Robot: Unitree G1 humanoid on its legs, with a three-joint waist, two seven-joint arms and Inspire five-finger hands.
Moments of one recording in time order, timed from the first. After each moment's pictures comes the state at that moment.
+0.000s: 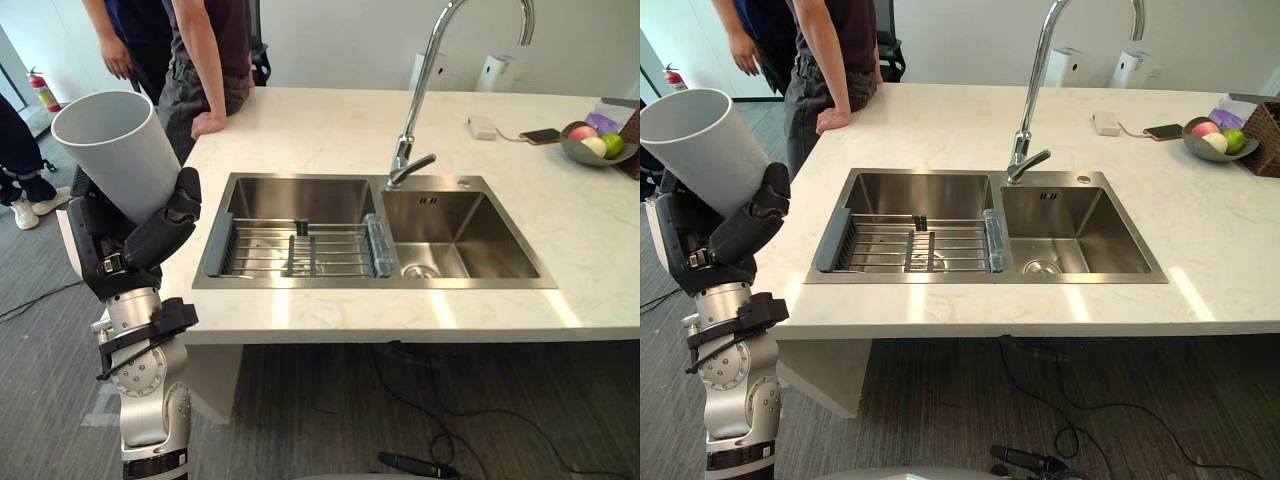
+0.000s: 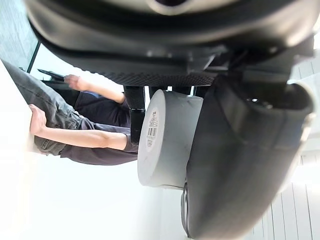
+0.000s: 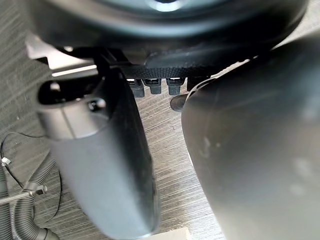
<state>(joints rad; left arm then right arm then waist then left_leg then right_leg) 0.05 0.13 0.24 -0.36 -0.29 -0.26 0.19 0.09 -0.11 -0.19 1.03 0.20 0.31 0.12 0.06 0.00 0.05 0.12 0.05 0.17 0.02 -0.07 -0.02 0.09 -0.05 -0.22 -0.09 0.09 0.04</state>
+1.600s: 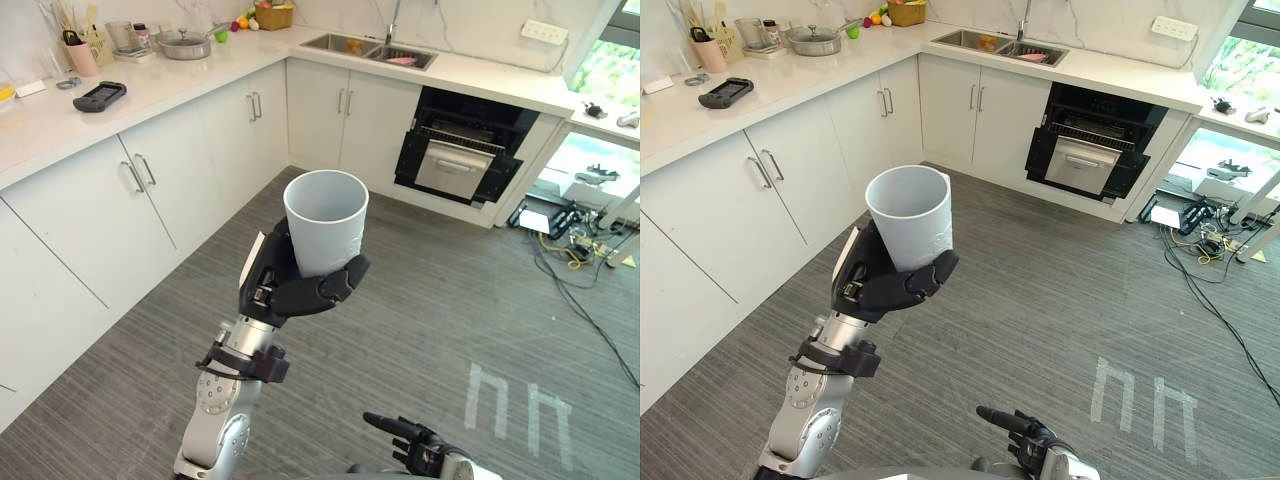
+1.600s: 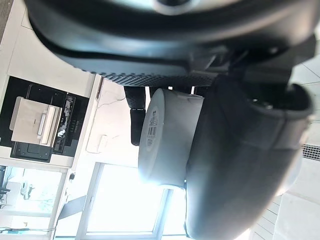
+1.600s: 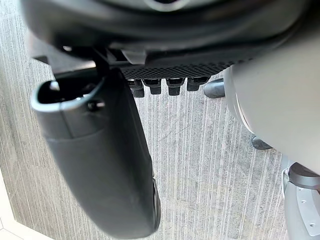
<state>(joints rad) 0.13 0.16 -0.25 -0.30 -0.41 -0.26 -0.20 0.05 -0.09 -0.07 0.91 0.39 0.30 0.07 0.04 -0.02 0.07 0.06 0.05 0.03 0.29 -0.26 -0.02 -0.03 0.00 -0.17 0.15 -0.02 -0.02</state>
